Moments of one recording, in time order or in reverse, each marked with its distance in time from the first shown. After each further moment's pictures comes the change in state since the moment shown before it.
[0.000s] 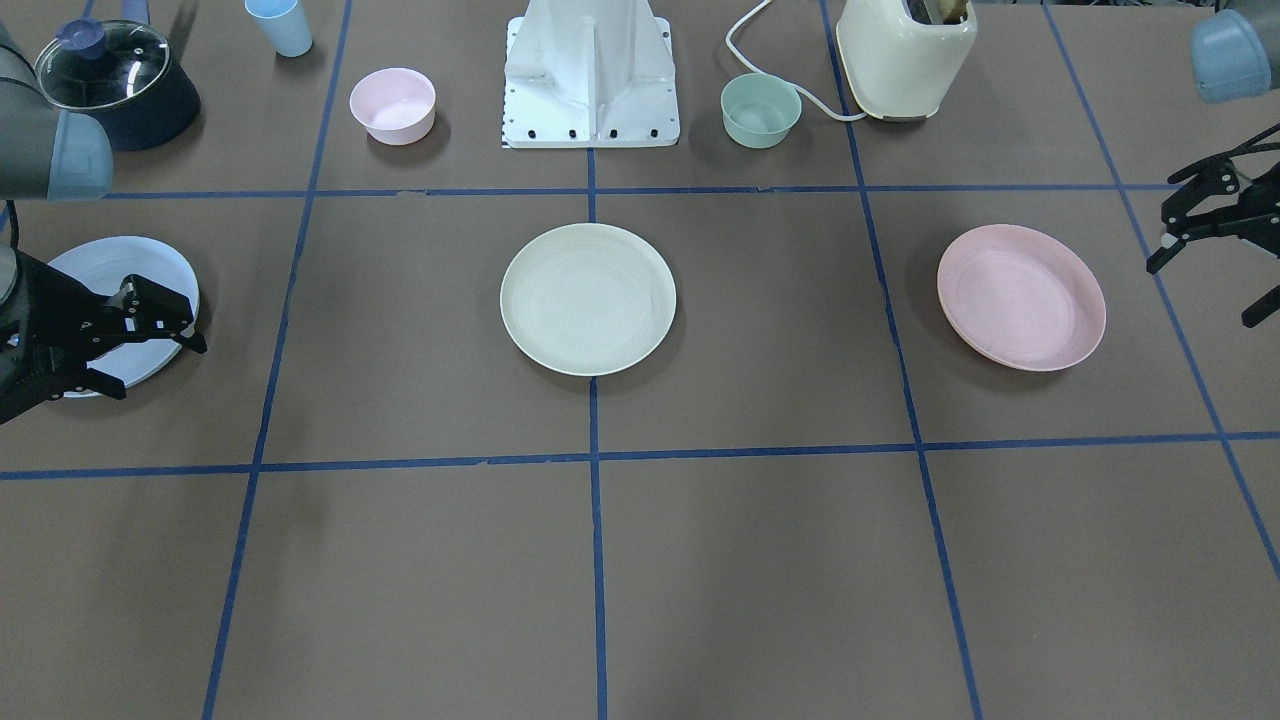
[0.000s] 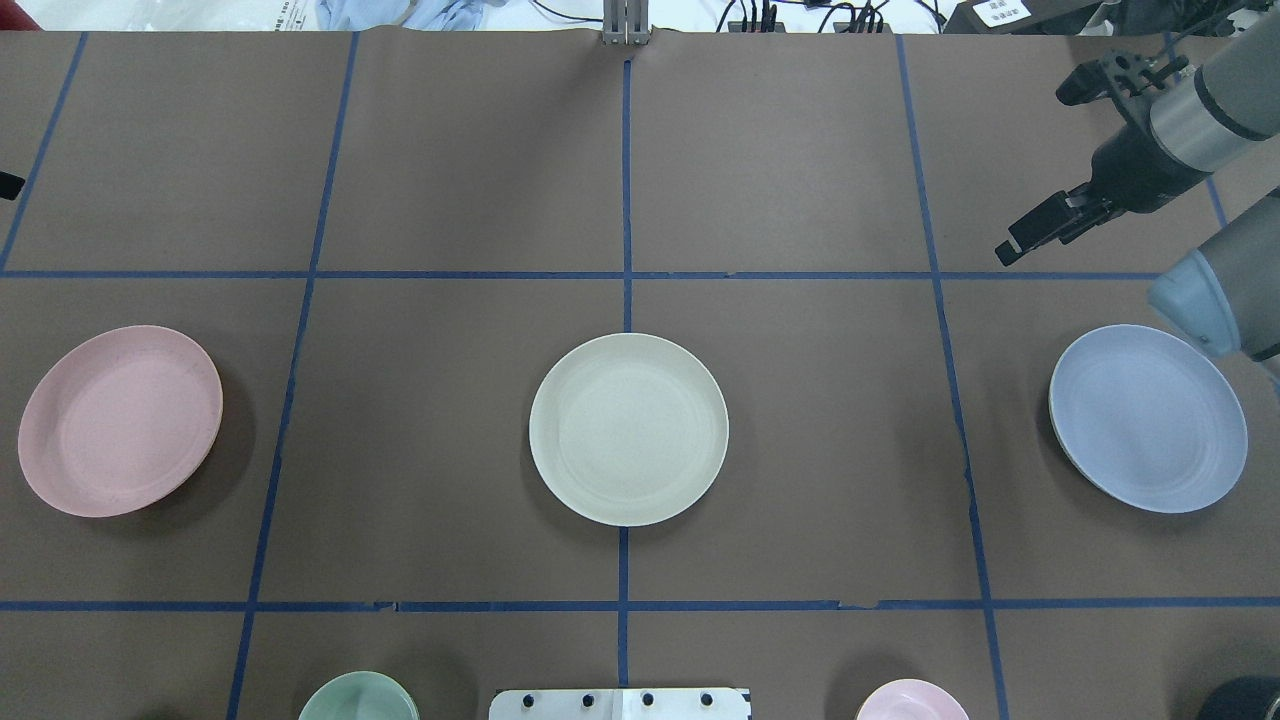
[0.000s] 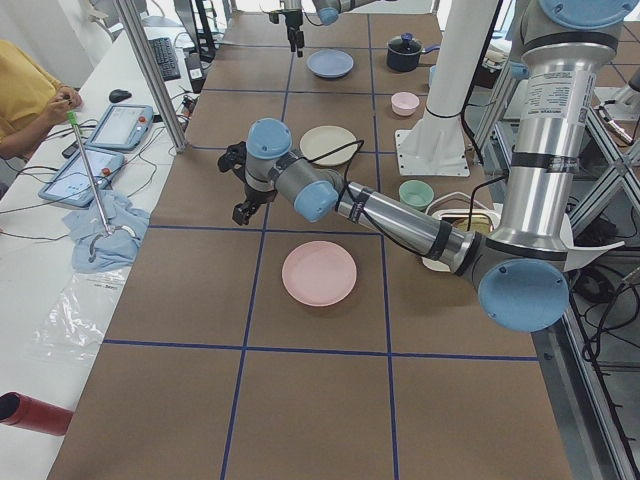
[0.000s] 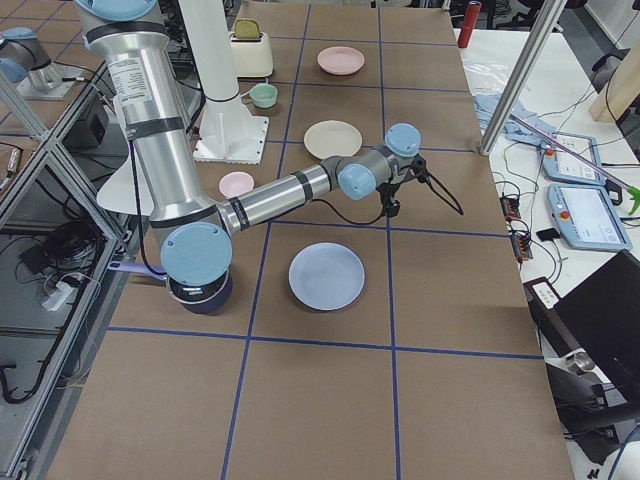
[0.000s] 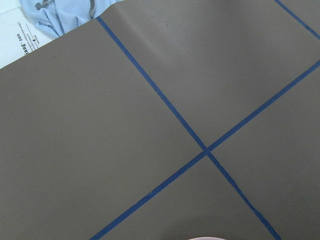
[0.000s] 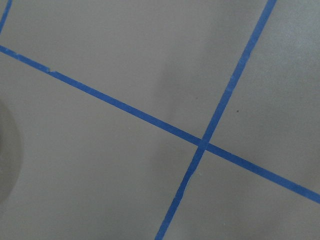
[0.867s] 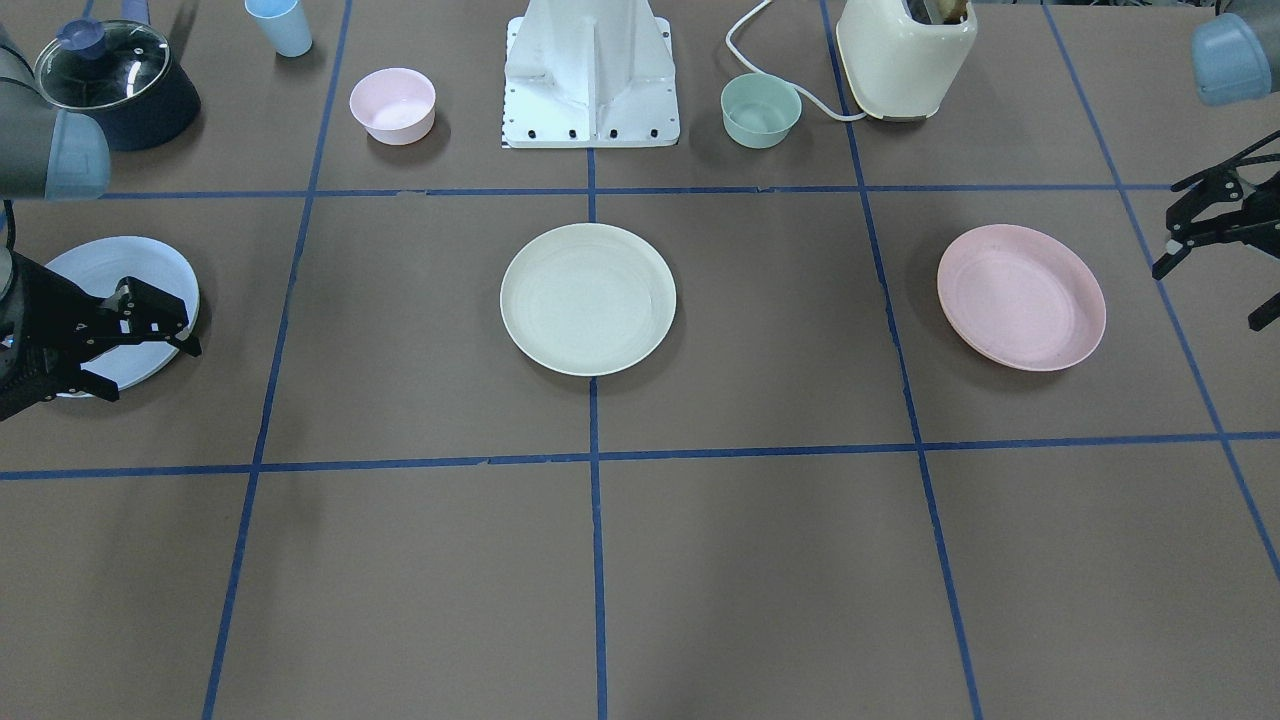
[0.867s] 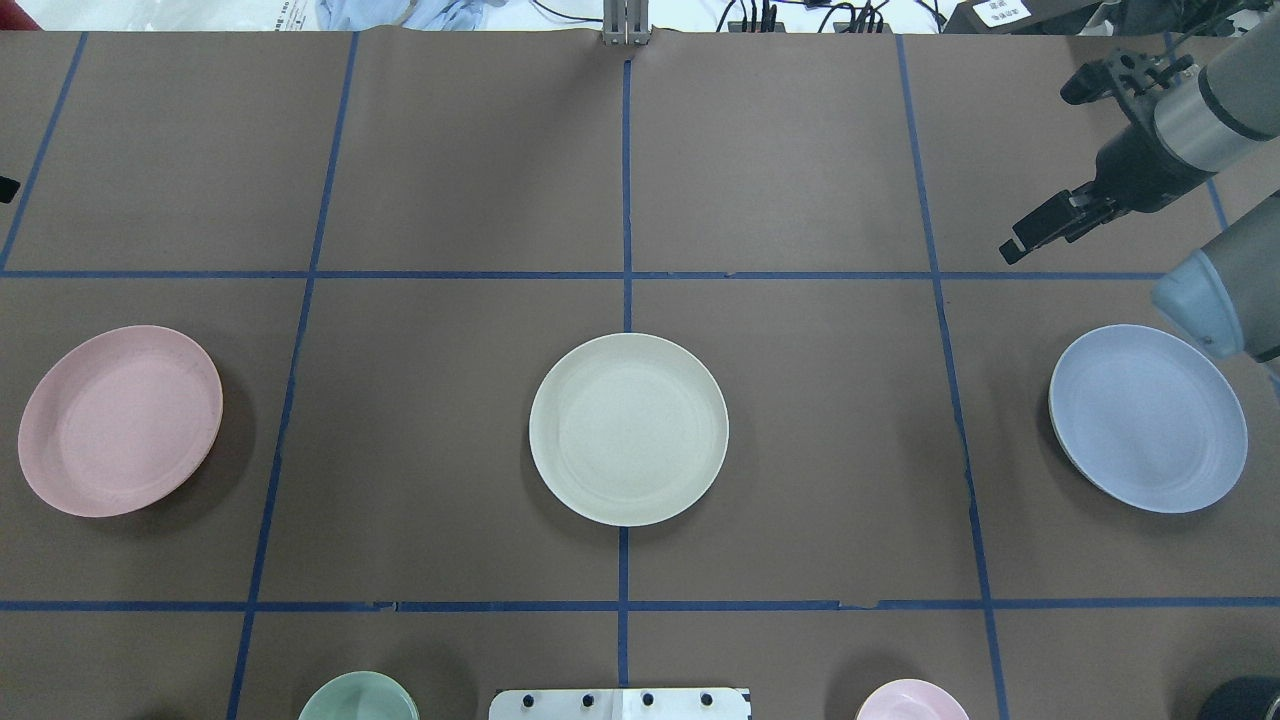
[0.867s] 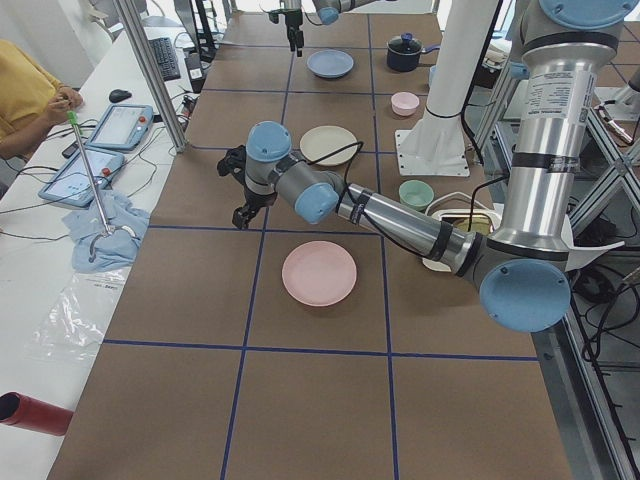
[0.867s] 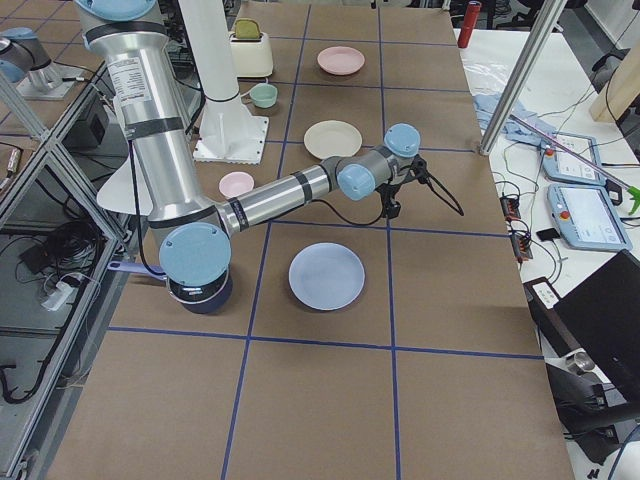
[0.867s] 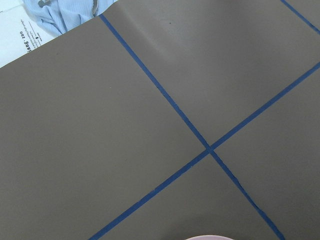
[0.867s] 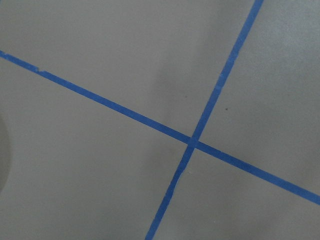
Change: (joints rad) left arm 0.000 0.009 0.020 0.009 0.024 -0.002; right arm 0.004 -0.010 0.006 -0.005 -0.020 0.006
